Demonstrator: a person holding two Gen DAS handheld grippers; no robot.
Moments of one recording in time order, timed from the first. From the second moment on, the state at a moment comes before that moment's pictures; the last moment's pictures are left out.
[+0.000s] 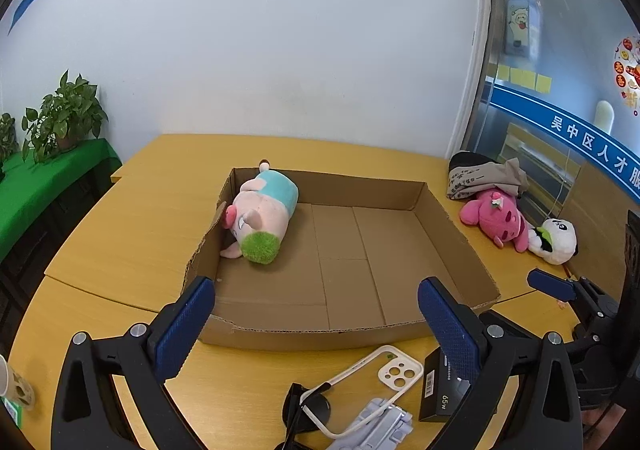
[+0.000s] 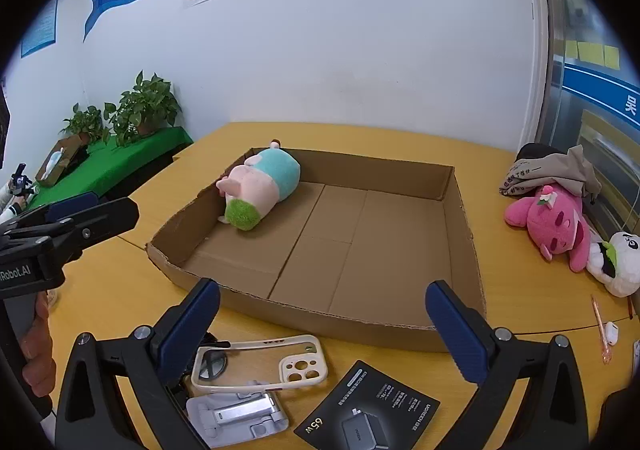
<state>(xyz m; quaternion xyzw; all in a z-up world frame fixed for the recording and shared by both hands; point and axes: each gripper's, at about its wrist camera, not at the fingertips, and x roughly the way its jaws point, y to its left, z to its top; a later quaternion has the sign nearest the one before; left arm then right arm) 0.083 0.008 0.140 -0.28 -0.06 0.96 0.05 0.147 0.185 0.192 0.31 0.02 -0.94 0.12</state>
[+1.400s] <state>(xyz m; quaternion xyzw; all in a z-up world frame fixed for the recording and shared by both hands) 0.087 0.028 0.116 -0.32 -0.05 0.94 0.08 0.159 0.193 0.165 0.33 0.01 -0.93 0.14</state>
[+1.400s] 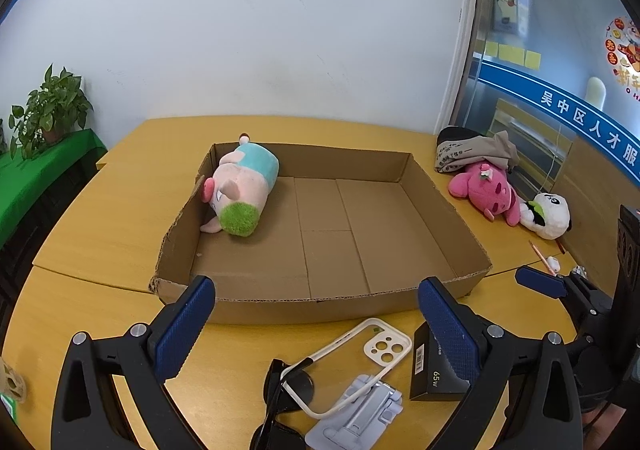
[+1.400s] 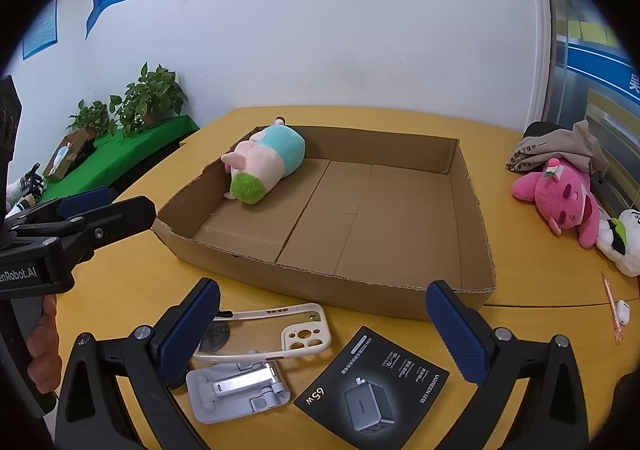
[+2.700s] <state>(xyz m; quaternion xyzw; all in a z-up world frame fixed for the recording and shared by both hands) 0.010 0.191 -0.016 -0.54 -0.03 0.77 0.34 0.185 0.274 0.036 0.45 -0.09 -0.87 0.19</state>
